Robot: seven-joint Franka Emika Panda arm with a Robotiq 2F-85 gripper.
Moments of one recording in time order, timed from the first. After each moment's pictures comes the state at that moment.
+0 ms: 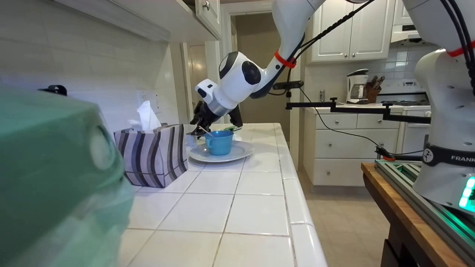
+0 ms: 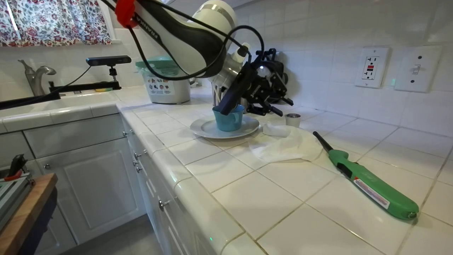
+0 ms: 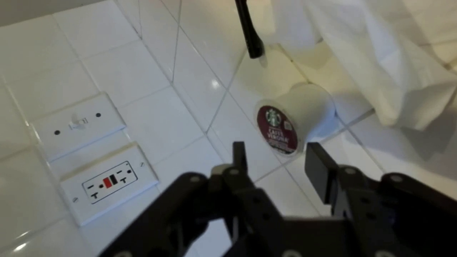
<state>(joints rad) 0.22 0.61 -0.40 -1.71 -2.07 2.97 1.22</state>
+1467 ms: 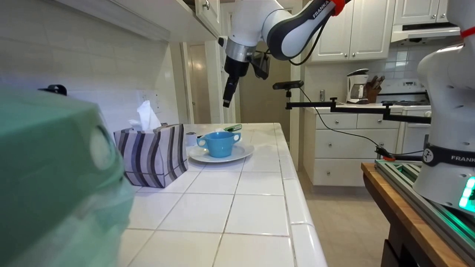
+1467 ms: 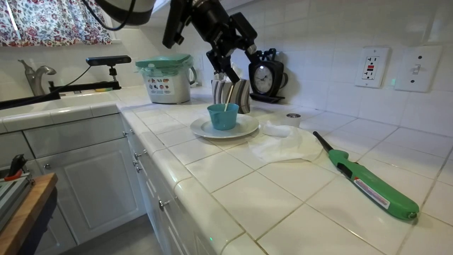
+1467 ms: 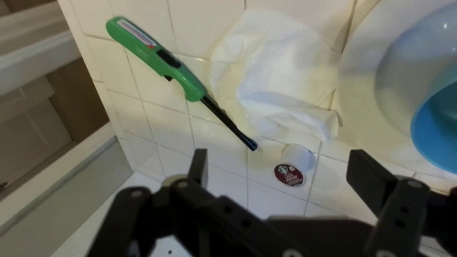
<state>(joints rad) 0.14 0.07 -0.24 -2.15 -0.78 2.57 0.36</state>
